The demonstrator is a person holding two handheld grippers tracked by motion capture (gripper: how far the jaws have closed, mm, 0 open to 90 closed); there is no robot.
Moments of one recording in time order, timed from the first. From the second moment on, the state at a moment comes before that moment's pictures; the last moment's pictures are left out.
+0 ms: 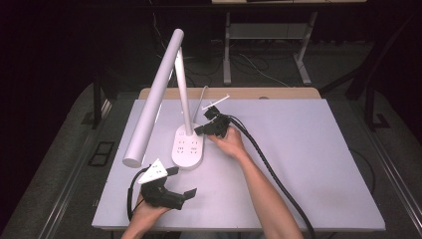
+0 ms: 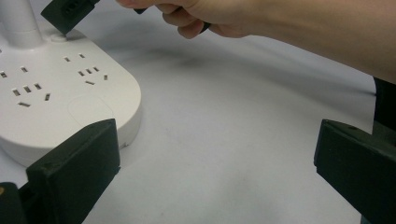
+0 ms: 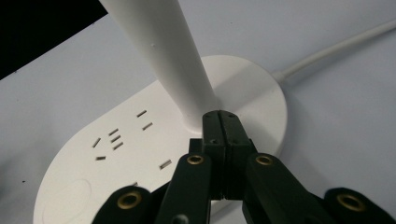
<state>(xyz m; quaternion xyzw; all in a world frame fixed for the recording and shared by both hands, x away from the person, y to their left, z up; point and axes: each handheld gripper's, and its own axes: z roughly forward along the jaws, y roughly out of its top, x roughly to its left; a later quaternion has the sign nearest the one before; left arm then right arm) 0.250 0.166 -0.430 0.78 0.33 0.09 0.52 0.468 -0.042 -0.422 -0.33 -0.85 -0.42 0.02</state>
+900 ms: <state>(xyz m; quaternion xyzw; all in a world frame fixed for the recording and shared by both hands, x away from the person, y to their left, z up) 0.251 0.167 -0.430 0.78 0.33 0.09 0.52 0.443 -0.104 -0.380 -0.32 -0.85 -0.42 -0.01</state>
